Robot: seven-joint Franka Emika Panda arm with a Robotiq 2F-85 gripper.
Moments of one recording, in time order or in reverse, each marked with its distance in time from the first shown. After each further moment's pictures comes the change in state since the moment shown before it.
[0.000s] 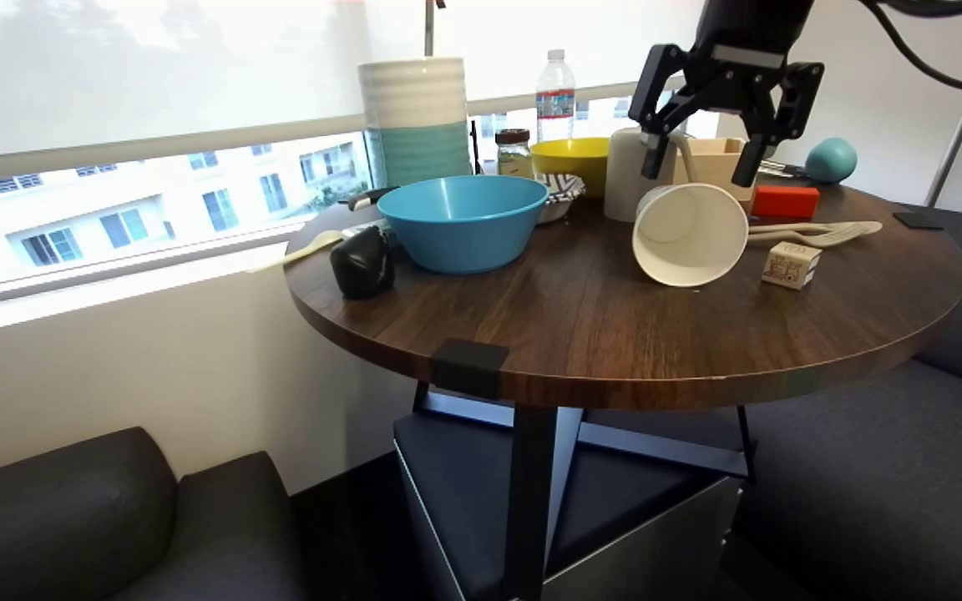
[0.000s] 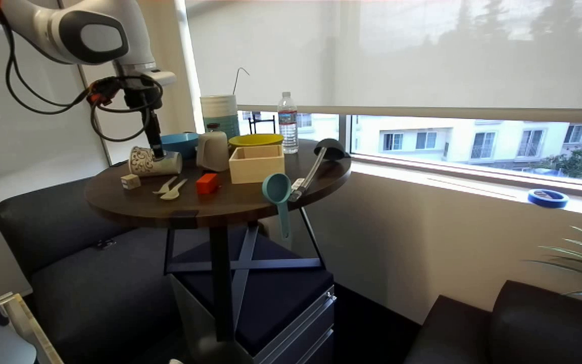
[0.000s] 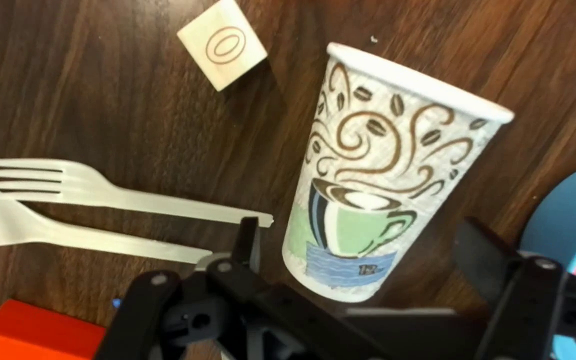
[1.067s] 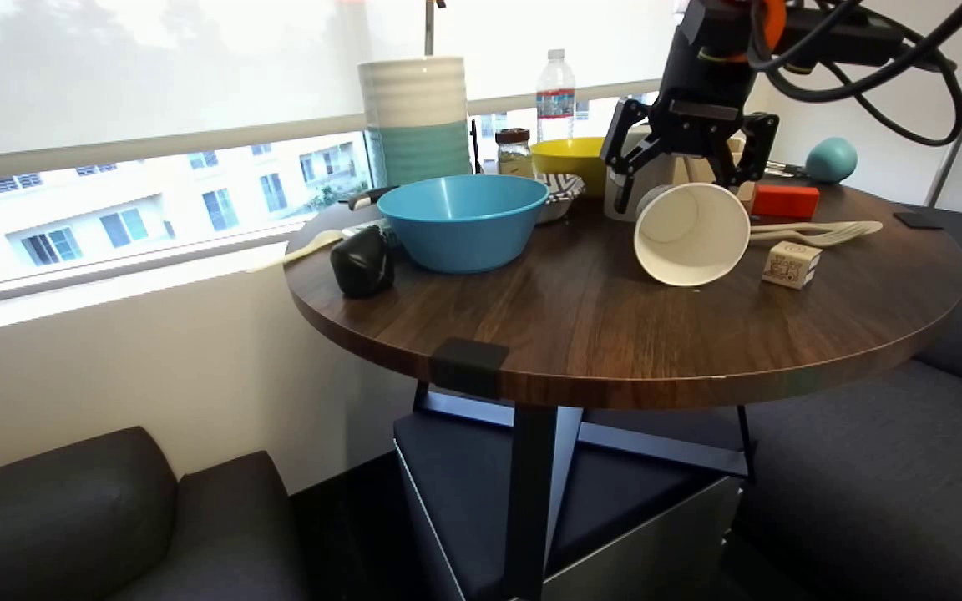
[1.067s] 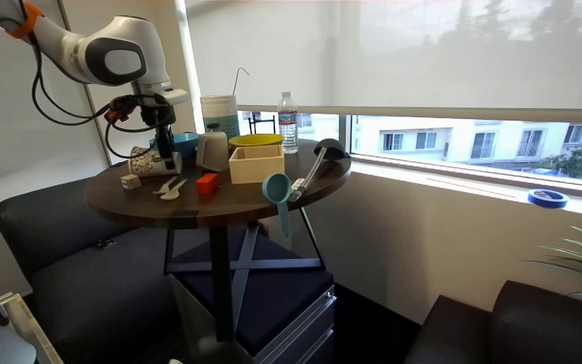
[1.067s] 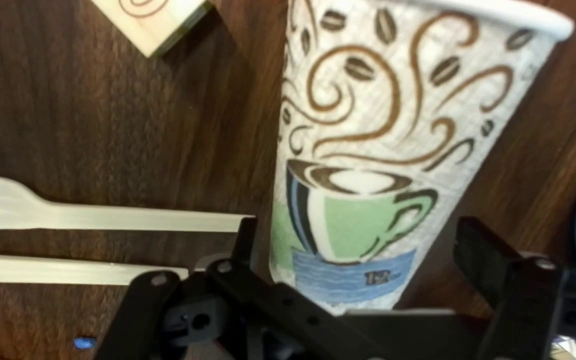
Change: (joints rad) arm -0.001 0.137 -0.001 0.017 -0.018 0.124 0.108
